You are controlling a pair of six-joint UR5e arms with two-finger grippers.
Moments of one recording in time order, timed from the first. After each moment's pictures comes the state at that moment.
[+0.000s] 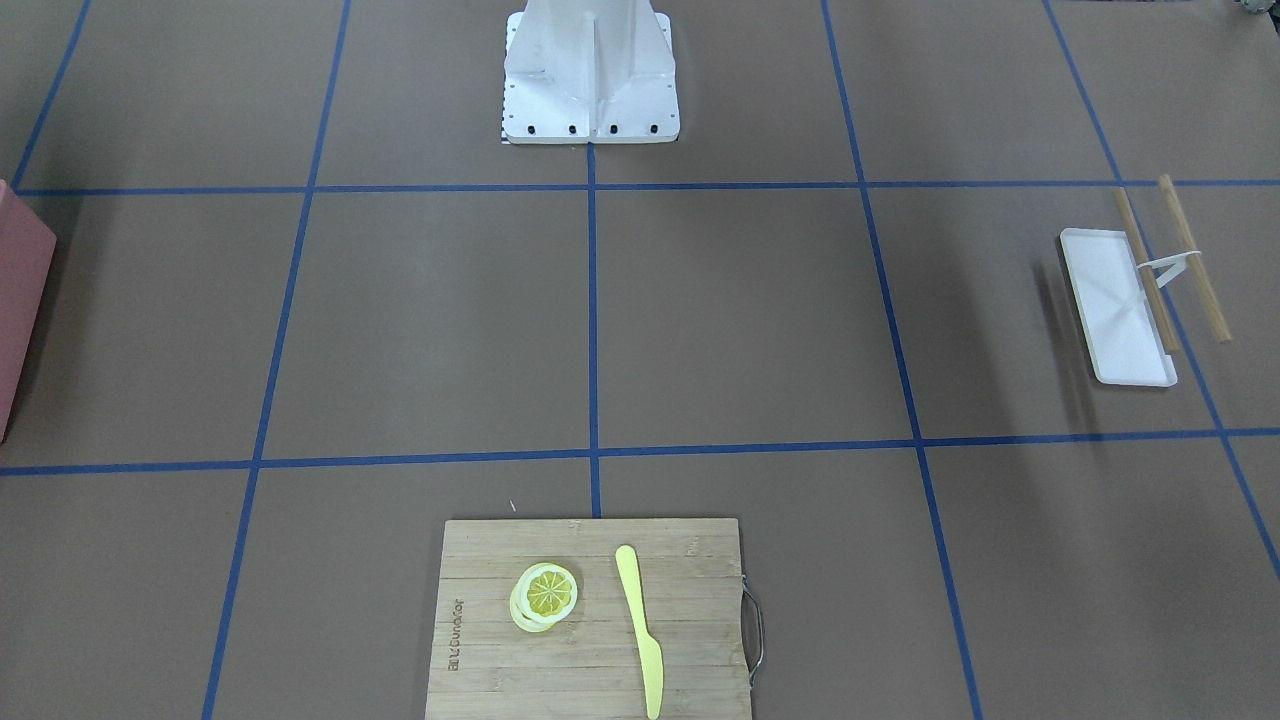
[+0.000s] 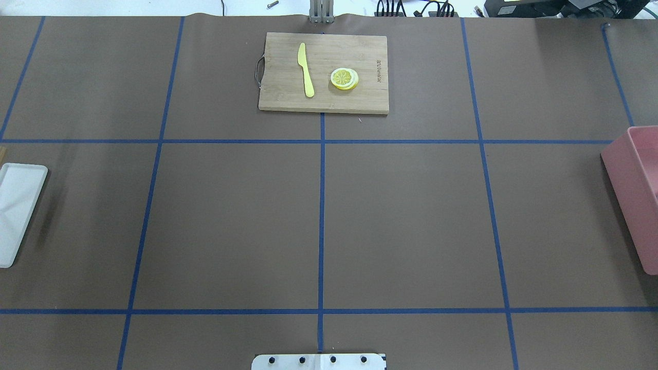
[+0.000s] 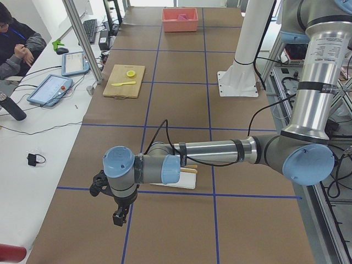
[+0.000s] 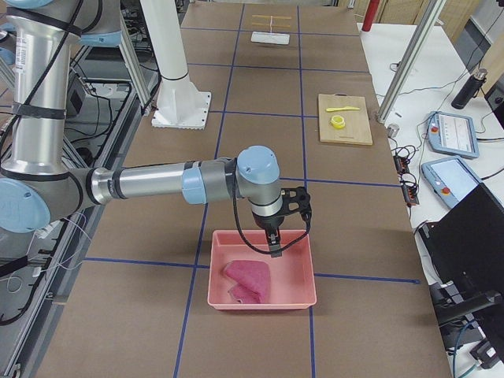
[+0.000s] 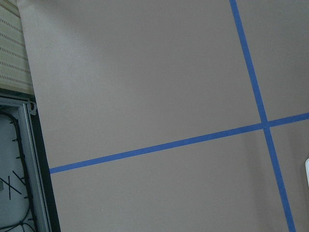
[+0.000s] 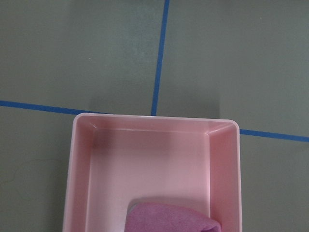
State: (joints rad) left arm -1.71 -1.72 -1.36 -1.65 -2.24 0.32; right arm 1.61 -1.69 1.86 -1.53 2.23 0.02
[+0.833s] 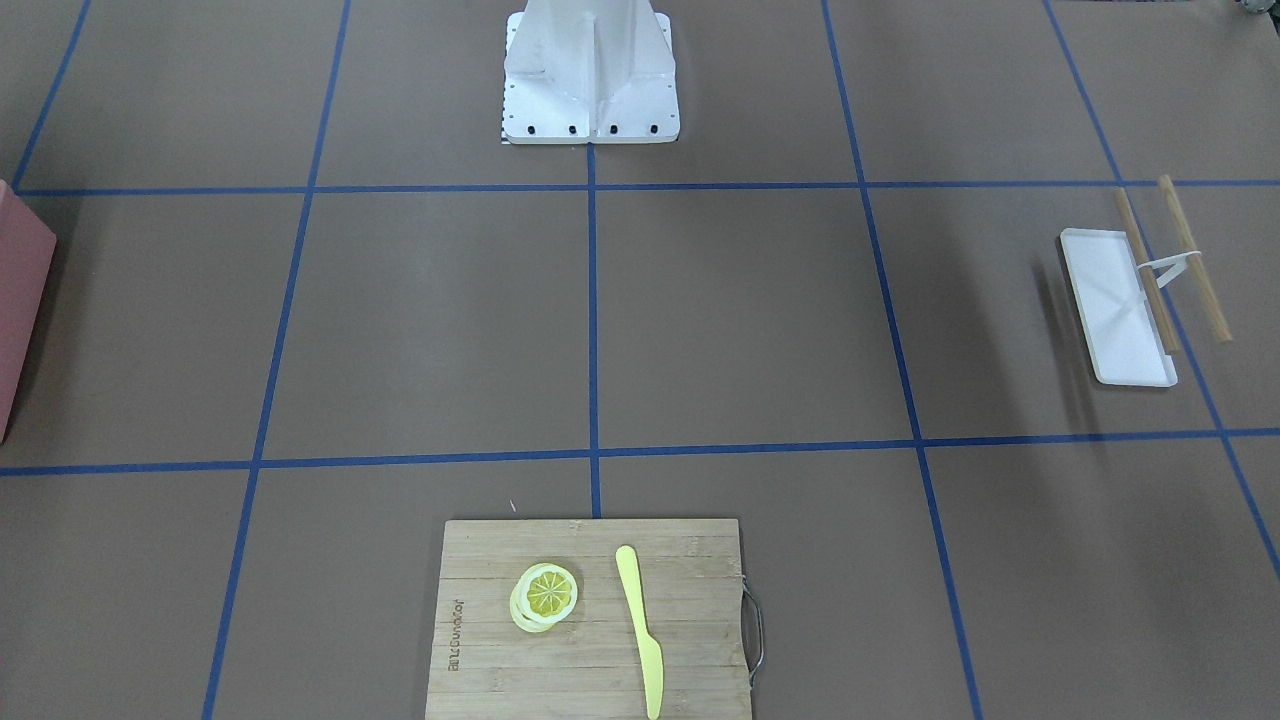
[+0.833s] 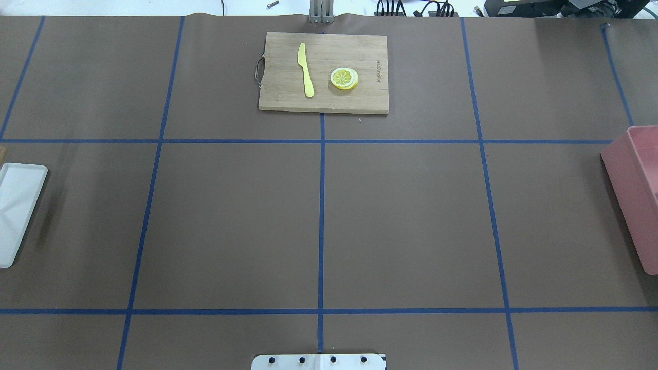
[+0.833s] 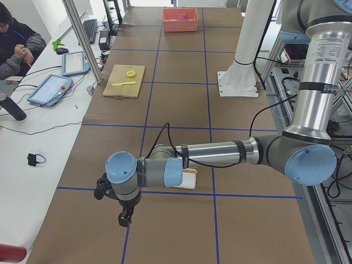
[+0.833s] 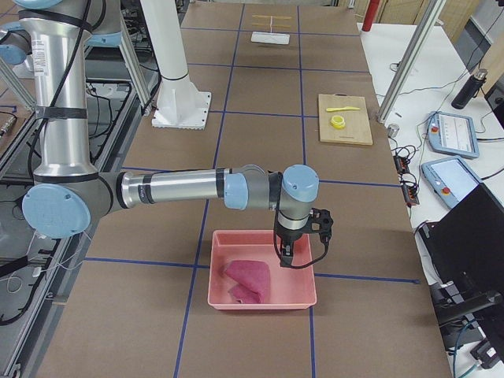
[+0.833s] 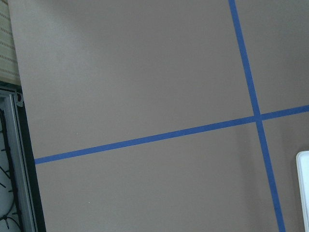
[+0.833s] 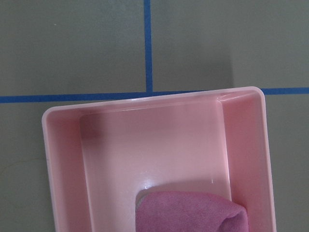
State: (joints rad) left arm -1.71 -1.70 -1.36 -1.63 -2.29 0.32; right arm 1.53 -1.58 1.68 -1.67 2.27 0.08
